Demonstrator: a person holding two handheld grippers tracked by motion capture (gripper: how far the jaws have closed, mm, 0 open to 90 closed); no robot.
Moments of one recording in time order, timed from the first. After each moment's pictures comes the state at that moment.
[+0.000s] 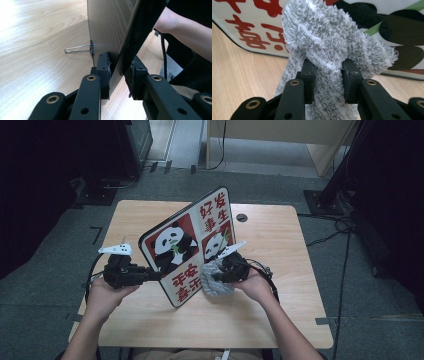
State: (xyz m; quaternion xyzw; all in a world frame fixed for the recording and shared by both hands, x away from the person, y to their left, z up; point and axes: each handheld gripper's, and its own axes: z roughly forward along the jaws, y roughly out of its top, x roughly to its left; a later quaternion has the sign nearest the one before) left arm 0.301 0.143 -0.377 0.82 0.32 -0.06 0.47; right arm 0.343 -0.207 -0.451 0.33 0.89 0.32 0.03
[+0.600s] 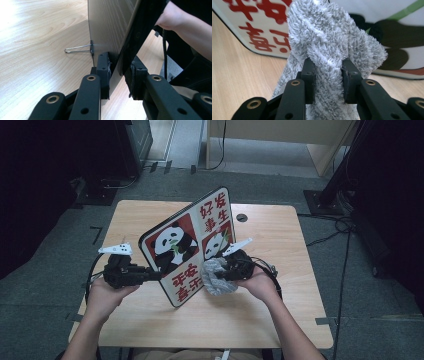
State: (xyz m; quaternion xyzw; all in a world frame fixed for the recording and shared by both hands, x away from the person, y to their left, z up) left arm 0.301 0.143 -0.377 0.82 0.33 -0.06 0.47; right arm 0.340 -0.218 -0.434 0.33 0.88 0.34 0.03
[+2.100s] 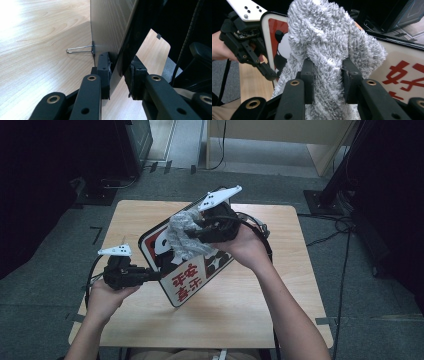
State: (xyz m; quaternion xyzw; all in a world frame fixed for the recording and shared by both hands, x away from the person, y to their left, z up) left arm 0.298 0.143 -0.379 0.81 0.34 -0.06 0.48; right arm 0.340 -0.153 -0.256 0.23 0.86 0.44 0.11
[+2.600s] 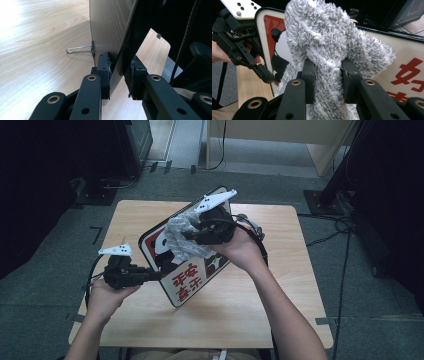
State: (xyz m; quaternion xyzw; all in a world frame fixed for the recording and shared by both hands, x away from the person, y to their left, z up) left arm 0.298 0.142 -0.378 0.81 0.34 -0.05 0.47; right arm 0.342 -0.147 -0.267 0.23 0.86 0.44 0.11
